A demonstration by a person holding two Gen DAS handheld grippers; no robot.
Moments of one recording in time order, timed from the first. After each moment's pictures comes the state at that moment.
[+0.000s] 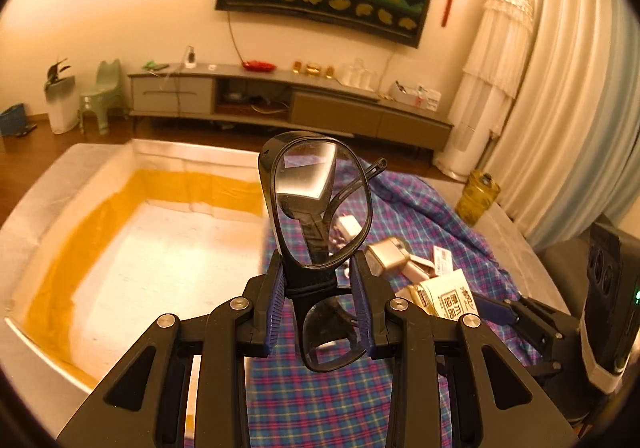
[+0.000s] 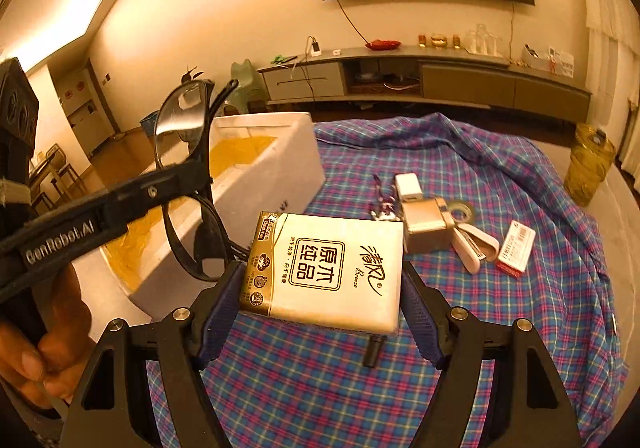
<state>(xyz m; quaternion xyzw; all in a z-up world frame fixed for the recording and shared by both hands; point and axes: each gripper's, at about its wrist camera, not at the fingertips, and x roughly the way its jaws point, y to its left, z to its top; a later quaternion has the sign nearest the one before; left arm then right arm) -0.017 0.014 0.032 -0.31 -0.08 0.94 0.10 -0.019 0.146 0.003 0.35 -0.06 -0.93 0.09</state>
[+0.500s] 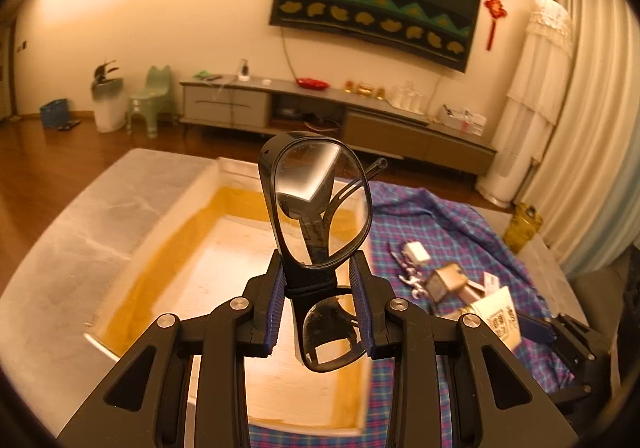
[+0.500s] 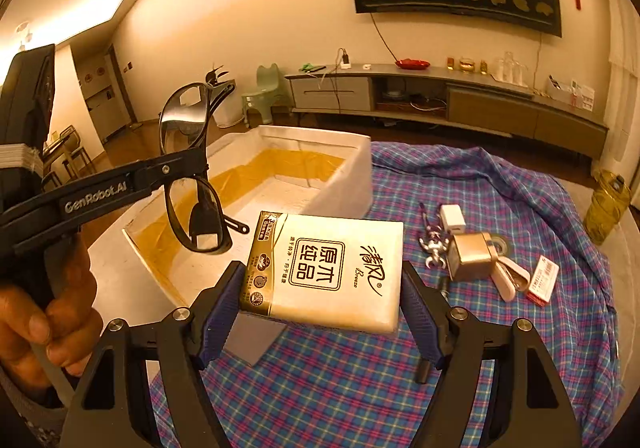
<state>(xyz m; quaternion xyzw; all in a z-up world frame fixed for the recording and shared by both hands) -0.006 -0.059 0.049 -0.29 -0.09 0.95 0.01 -0.017 0.085 0.030 0.33 -0.02 -0.94 0.12</state>
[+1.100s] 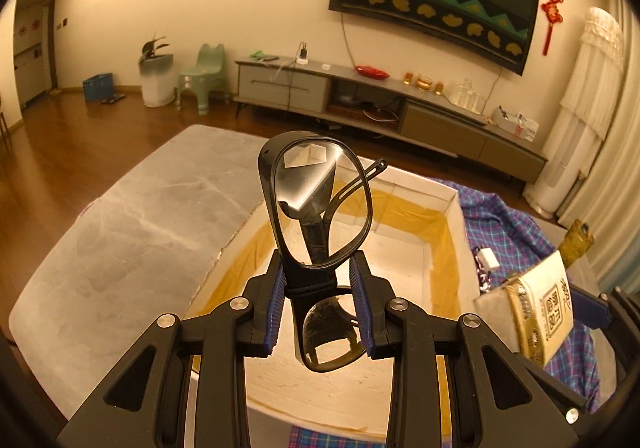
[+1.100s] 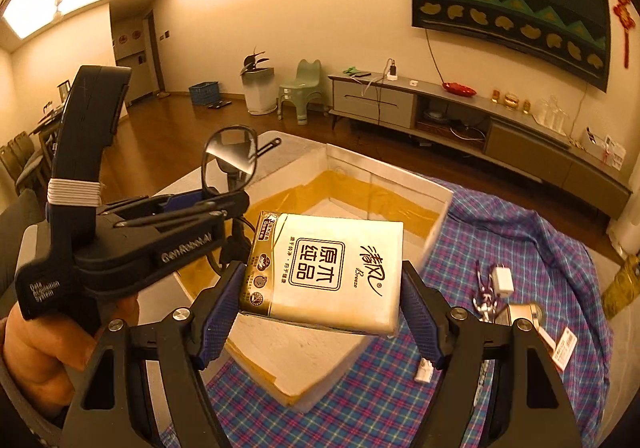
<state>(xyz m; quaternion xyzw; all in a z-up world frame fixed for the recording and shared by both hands) -0.022 -0.127 0.025 -0.33 -0.10 0.94 -0.06 -0.055 -0.016 0.061 0.32 0.05 -0.93 0.17</state>
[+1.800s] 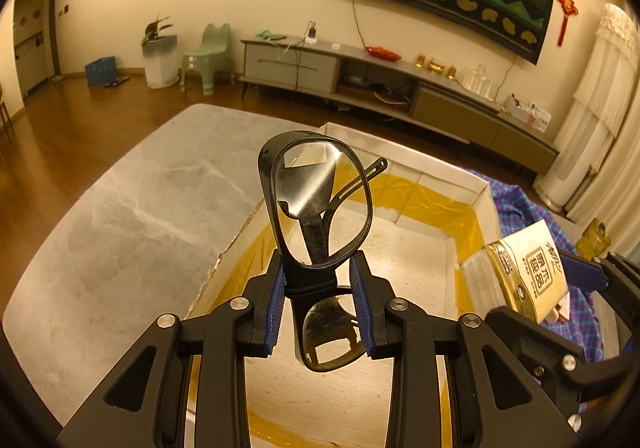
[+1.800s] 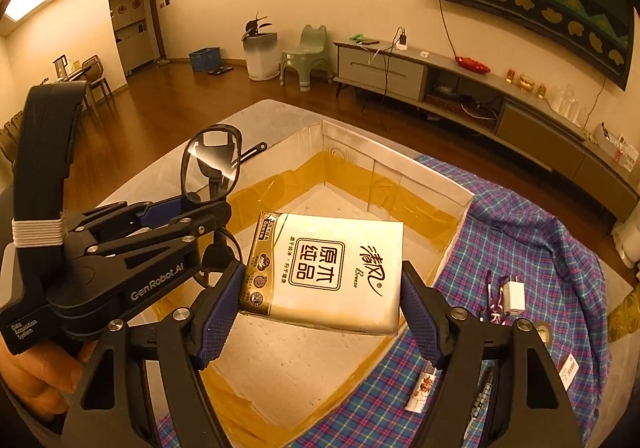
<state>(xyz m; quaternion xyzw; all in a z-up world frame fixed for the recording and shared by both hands) -0.060 -0.143 -0.002 -0.37 -0.11 0.92 -0.08 -0.133 -0.023 0.036 0.39 0.07 -0.90 0.17</state>
